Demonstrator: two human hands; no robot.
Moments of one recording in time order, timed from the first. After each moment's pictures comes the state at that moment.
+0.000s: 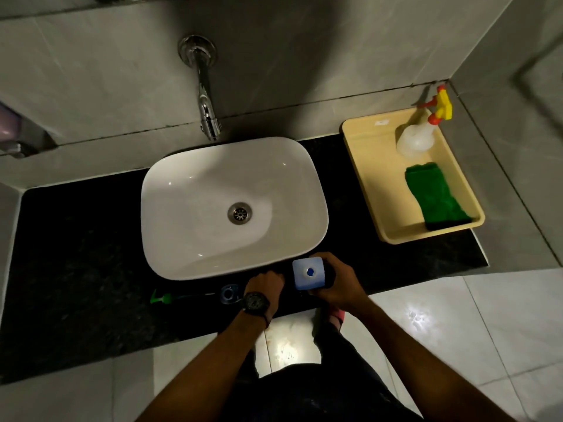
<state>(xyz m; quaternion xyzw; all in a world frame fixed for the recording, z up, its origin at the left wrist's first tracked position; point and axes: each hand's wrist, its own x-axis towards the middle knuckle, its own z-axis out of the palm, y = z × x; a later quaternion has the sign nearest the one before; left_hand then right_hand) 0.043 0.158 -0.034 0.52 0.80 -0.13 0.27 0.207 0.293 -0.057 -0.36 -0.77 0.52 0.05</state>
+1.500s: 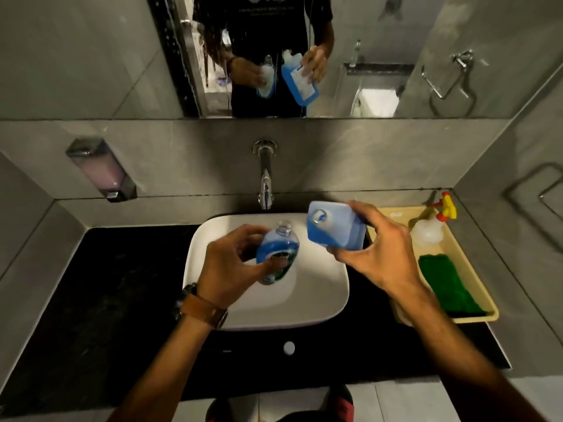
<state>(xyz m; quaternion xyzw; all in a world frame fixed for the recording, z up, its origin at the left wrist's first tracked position) -0.070 0.122 0.195 0.40 0.72 0.56 0.13 0.099 0.342 0.208 -0.24 -0.89 0.27 0.28</state>
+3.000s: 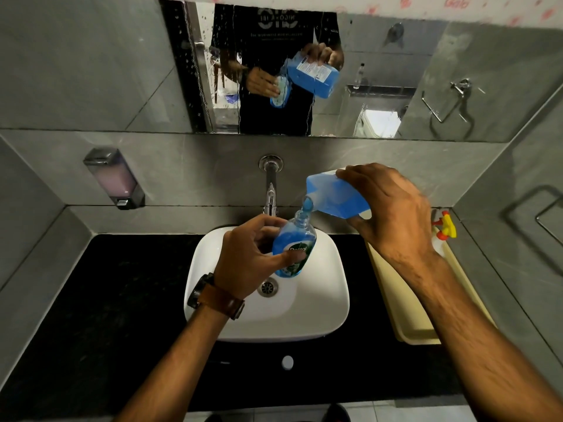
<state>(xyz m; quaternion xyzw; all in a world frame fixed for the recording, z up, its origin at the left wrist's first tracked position) -0.067 0.145 0.233 0.42 0.69 0.58 0.09 0.070 0.367 0.280 -0.10 -0.93 -0.02 0.36</state>
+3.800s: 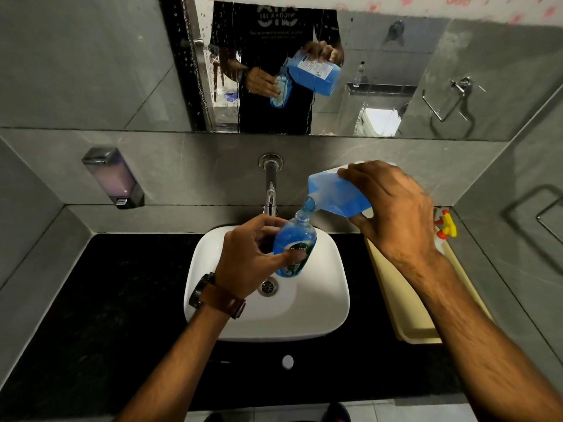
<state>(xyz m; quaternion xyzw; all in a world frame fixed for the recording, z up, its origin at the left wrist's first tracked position) -0.069 0.147 0.229 0.42 0.69 0.58 0.10 0.074 0.364 0.288 -0.09 -0.93 -0.04 0.36</state>
